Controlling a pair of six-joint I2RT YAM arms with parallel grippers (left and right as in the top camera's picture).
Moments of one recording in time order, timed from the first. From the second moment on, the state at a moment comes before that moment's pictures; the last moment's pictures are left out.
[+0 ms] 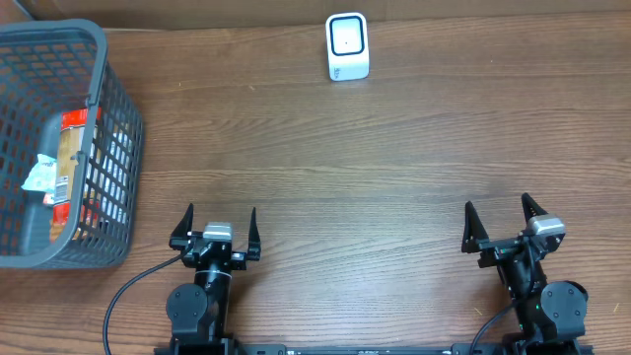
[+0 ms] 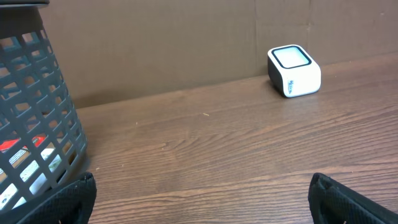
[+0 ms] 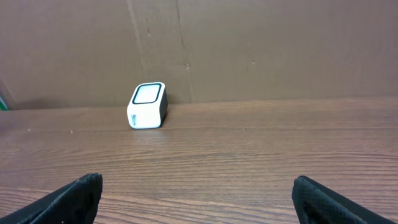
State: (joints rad) left arm 0.03 0.02 0.01 -0.07 0.05 0.16; right arm 0.12 0.02 0.02 -0.03 -0.06 0.12
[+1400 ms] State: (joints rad) left arm 0.03 0.59 0.69 -0.27 0.04 -0.07; right arm 0.12 0.02 0.02 -0.03 -0.06 0.12
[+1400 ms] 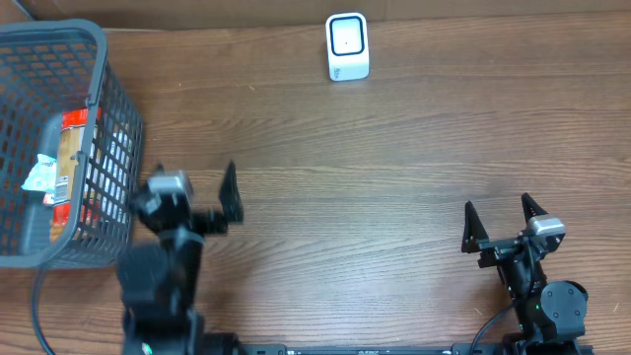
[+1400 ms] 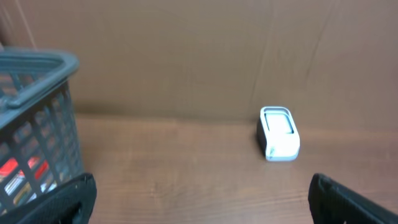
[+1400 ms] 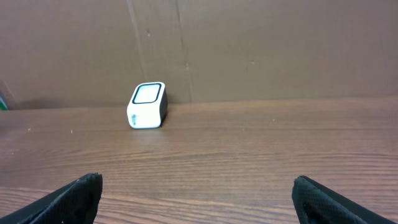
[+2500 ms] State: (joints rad) left arm 0.70 1.55 1.91 -0.92 0.04 -0.10; right arm 0.12 0.02 0.02 -0.03 -0.07 0.12
